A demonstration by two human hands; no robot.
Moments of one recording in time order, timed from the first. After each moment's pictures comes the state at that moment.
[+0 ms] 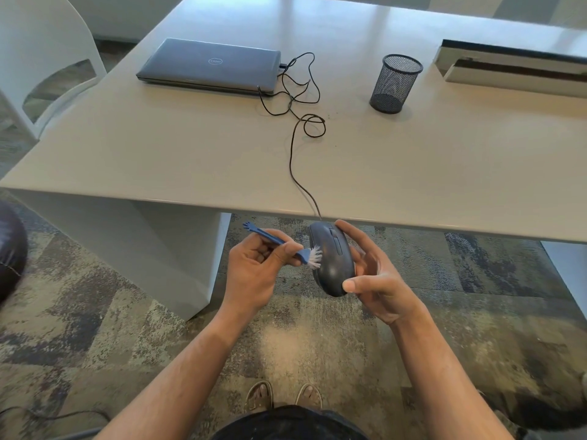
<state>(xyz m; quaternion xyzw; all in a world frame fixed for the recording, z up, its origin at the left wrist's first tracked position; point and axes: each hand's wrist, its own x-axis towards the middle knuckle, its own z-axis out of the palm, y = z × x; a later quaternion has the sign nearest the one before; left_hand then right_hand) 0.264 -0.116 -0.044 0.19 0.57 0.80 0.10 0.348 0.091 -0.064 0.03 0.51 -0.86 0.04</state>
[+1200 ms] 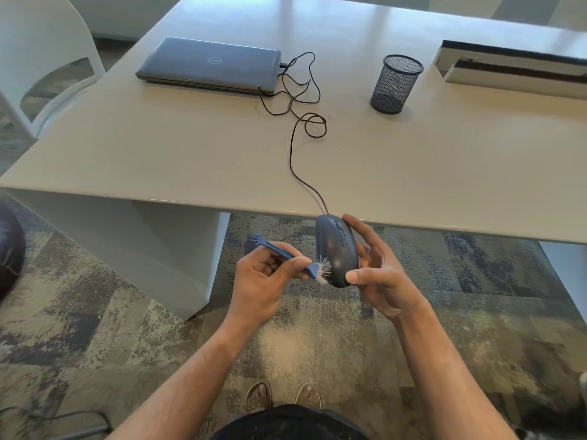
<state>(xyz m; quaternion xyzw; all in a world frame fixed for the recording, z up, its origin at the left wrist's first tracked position) 0.277 -0.116 -0.052 0.20 0.55 0.80 0.13 0.342 0.095 -0.057 0.05 0.52 -0.86 0.00</state>
